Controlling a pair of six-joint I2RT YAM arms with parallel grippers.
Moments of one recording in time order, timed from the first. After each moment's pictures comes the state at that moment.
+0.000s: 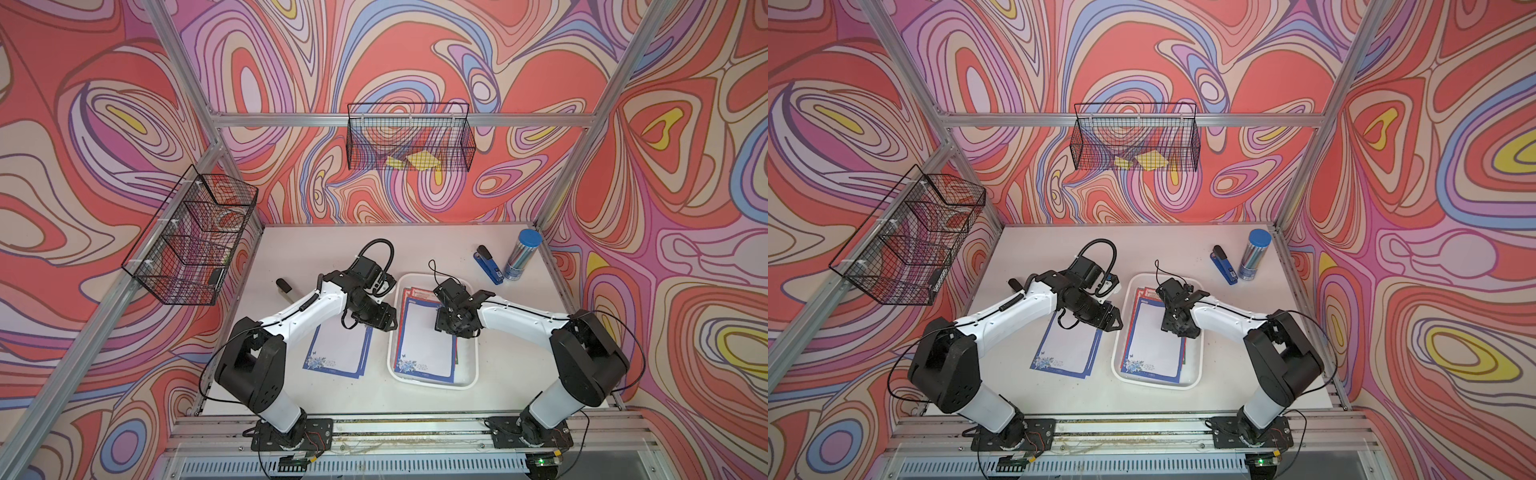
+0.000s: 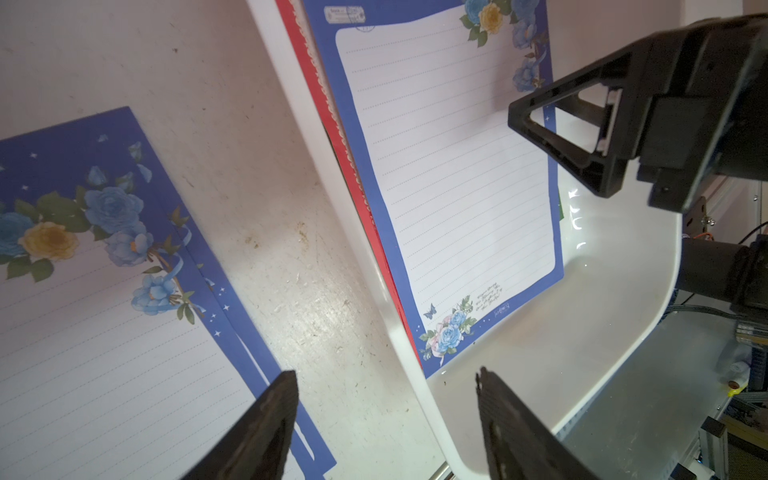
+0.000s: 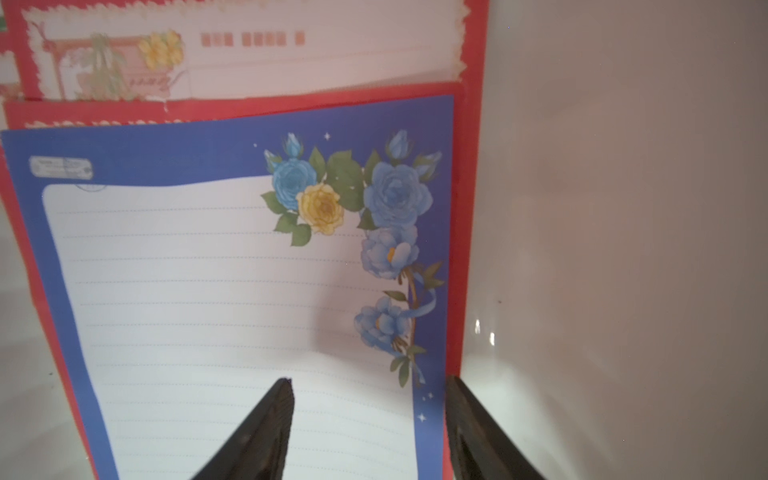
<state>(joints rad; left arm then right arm) -0.55 1.60 1.18 -0.83 0.40 -0.15 0.61 1.62 0.97 -0.62 0.11 0.82</state>
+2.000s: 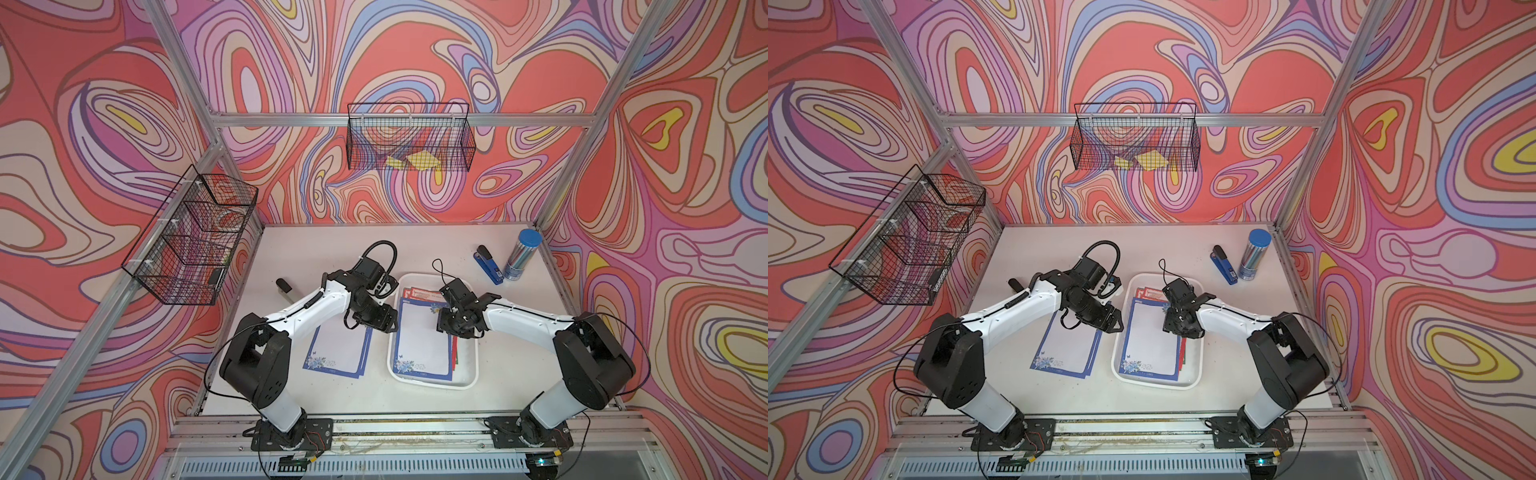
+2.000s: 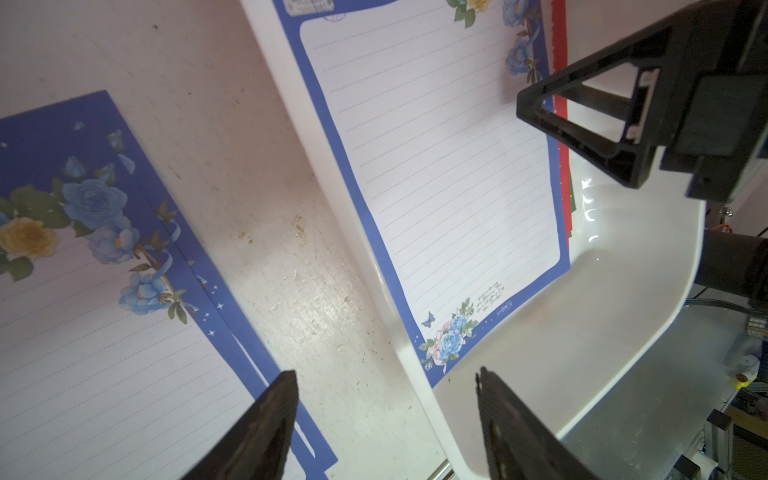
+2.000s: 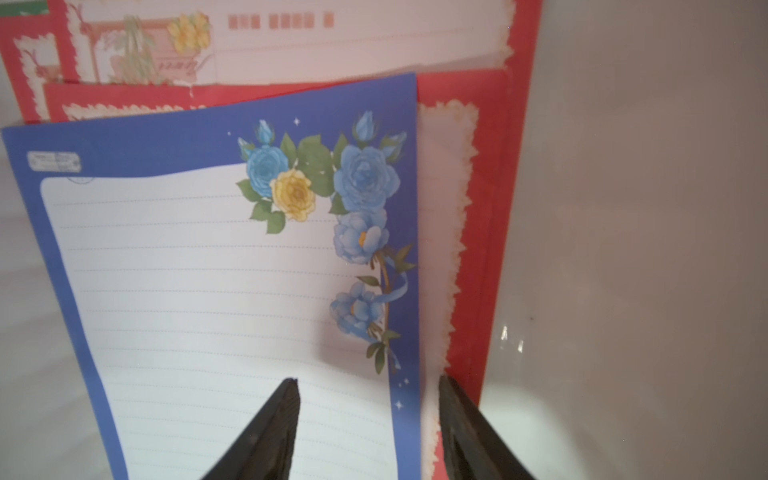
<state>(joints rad) -0.57 1.63 1.20 -0.85 0.39 -0.14 0.56 1.60 0.90 -0.53 0.00 0.75</state>
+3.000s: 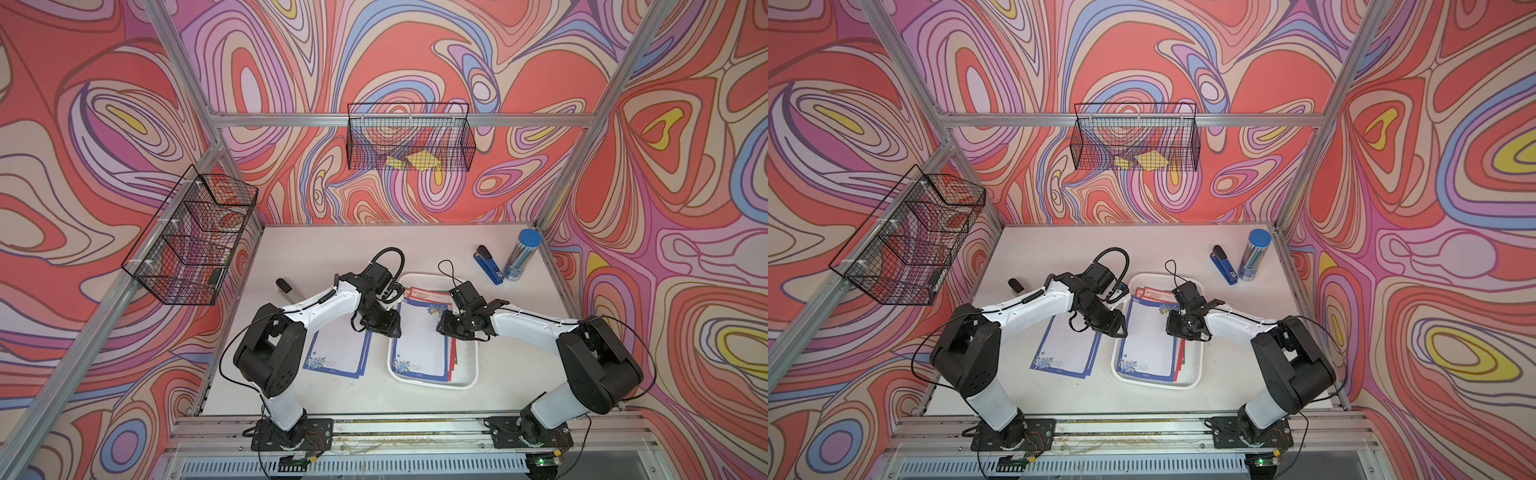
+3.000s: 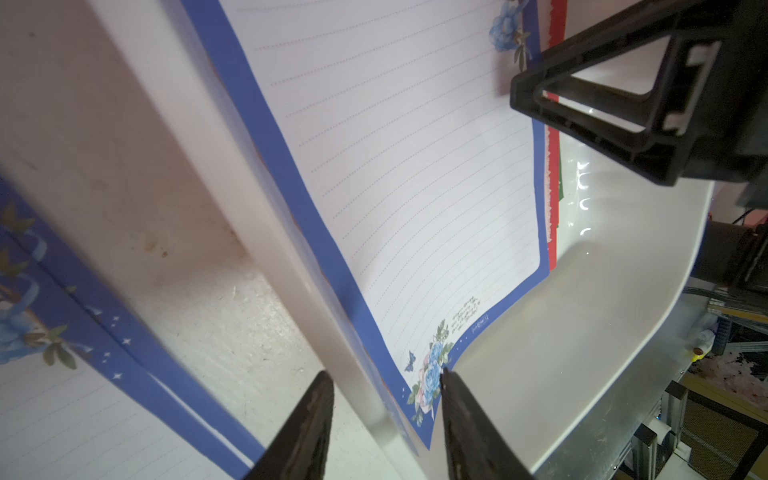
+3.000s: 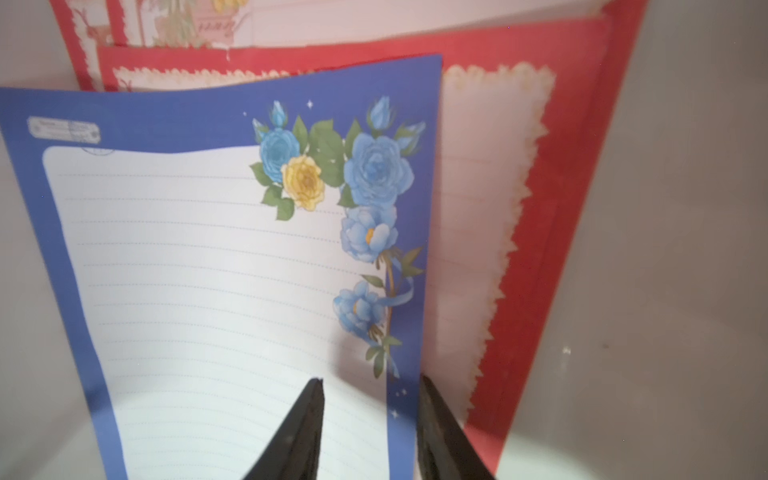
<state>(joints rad) -0.60 1.73 1.20 -0.82 0.46 -0.18 0.50 1.56 0.79 -0.37 -0.18 0.68</state>
